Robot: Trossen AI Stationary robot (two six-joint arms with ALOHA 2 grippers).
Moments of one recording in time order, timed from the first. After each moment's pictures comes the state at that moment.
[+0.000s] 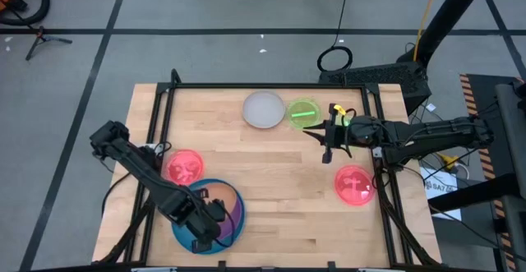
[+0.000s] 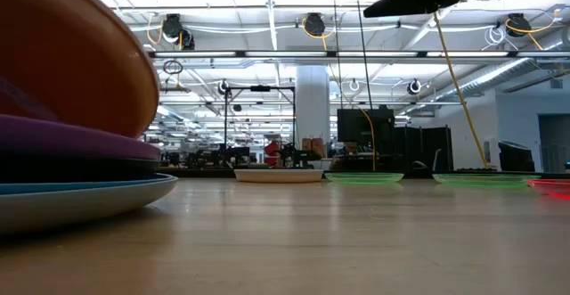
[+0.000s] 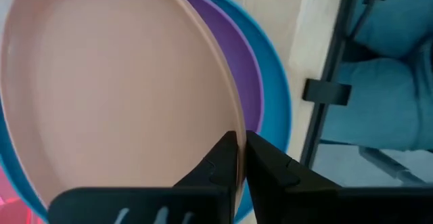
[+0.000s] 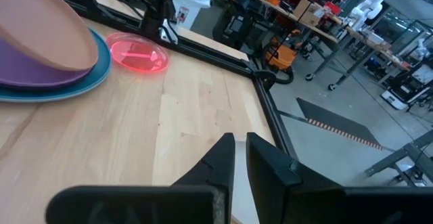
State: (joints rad) left arm -0.68 1.67 1.40 -1.03 0.03 -0.89; right arm 0.03 0.90 0.66 -0.05 0.29 -0.39
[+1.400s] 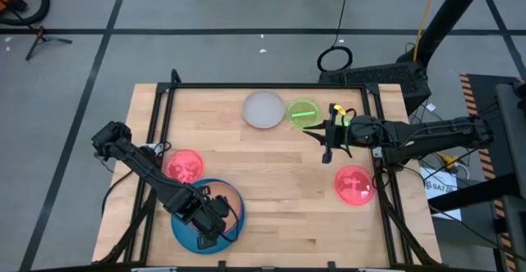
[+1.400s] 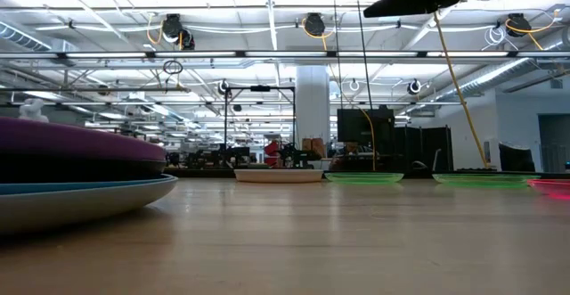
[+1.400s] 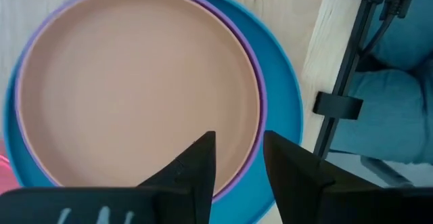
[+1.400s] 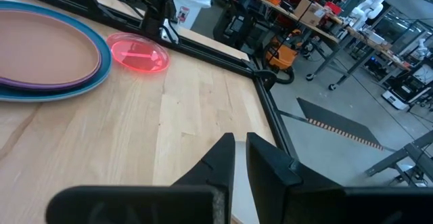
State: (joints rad) left arm -0.64 1.68 1.40 -1.03 0.03 -0.89; right arm 0.02 0.90 0.66 -0.05 0.28 -0.39
